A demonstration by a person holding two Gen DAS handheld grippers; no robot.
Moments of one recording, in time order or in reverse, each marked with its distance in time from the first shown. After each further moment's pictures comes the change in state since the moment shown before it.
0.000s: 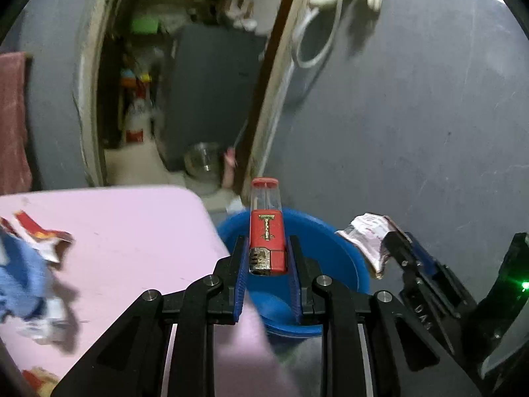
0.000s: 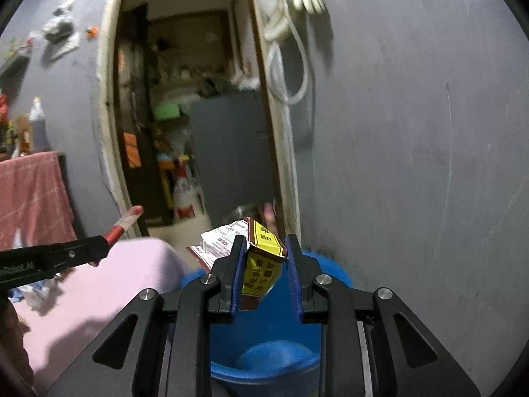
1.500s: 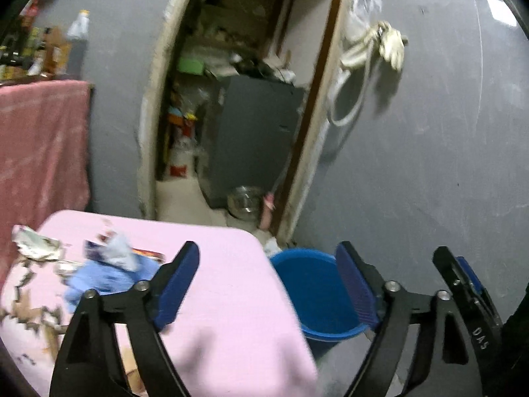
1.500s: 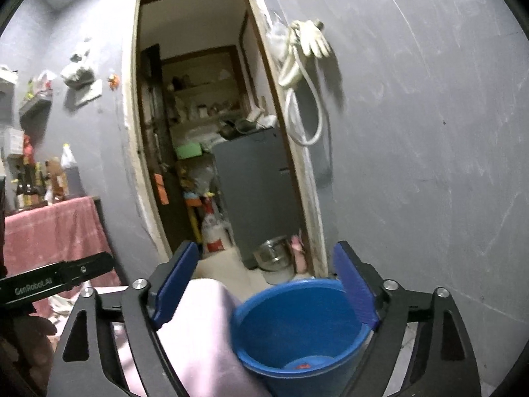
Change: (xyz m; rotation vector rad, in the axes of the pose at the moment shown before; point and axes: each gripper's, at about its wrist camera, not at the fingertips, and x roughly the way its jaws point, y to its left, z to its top) left arm -0.140 0.025 -0.002 -0.069 -0.250 0.163; right arm -0.100 0.034 0.047 0.054 -0.171 0.115
